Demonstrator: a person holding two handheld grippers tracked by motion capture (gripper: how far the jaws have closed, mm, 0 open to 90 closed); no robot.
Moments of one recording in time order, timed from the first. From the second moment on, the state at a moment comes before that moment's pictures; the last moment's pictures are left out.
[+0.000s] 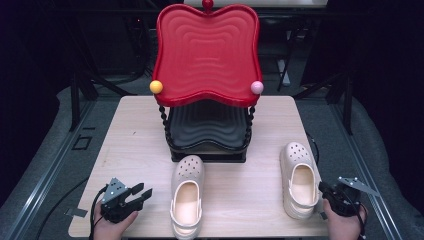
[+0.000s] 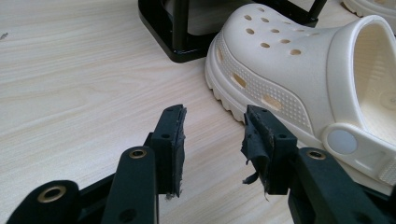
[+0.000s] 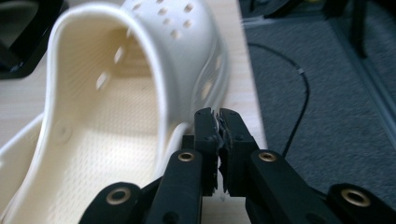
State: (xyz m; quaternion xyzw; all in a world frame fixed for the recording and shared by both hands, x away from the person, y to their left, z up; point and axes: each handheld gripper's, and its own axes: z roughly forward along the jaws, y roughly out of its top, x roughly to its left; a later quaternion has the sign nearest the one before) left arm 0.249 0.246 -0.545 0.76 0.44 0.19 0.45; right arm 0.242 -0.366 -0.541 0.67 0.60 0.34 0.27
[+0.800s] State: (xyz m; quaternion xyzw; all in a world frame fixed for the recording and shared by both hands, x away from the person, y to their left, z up) left arm 0.249 0.249 -0.546 0.75 0.45 0.19 0.45; right arm 0.269 -0.333 -0.520 0.60 0.67 0.29 0.33
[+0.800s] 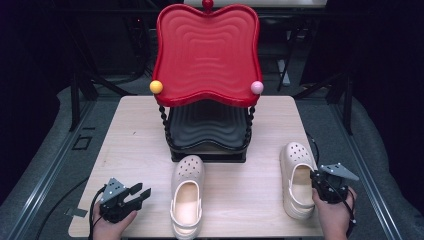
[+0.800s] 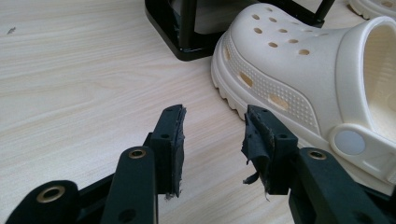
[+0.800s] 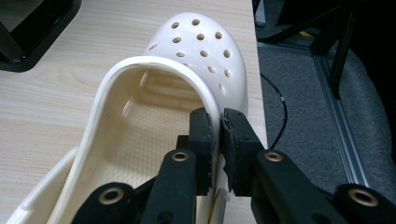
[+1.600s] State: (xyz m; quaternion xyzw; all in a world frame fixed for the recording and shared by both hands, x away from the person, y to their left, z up) left arm 0.244 0.245 -0.543 0.75 0.44 0.19 0.46; right arm 0.212 -0.226 -0.500 0.50 0.74 0.37 0.26
